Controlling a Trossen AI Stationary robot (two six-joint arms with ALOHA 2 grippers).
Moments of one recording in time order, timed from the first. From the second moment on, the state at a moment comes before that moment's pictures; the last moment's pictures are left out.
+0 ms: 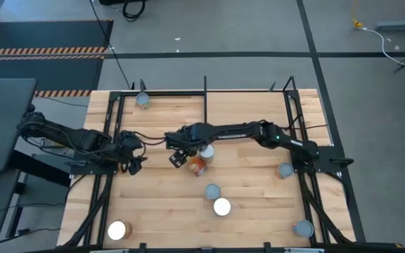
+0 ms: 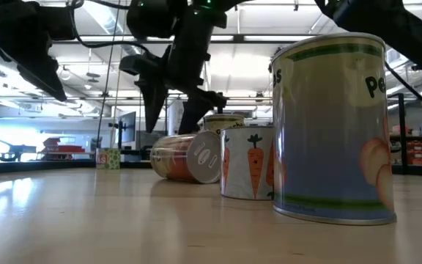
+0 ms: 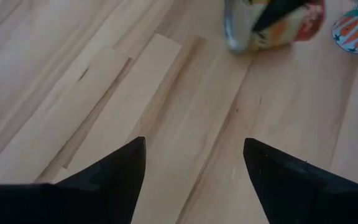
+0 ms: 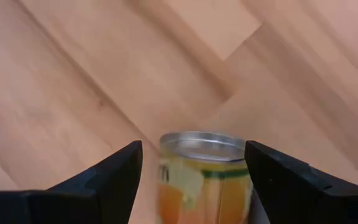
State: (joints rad) left arm -0.32 0.73 0.63 -0.88 -0.41 -0.70; right arm 0.00 2.45 2.33 -1.15 0.05 0.77
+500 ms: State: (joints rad) left arm -0.30 0.73 0.63 -0.88 -0.45 -0.70; right arm 0.01 2.45 2.33 -1.23 0.01 0.63
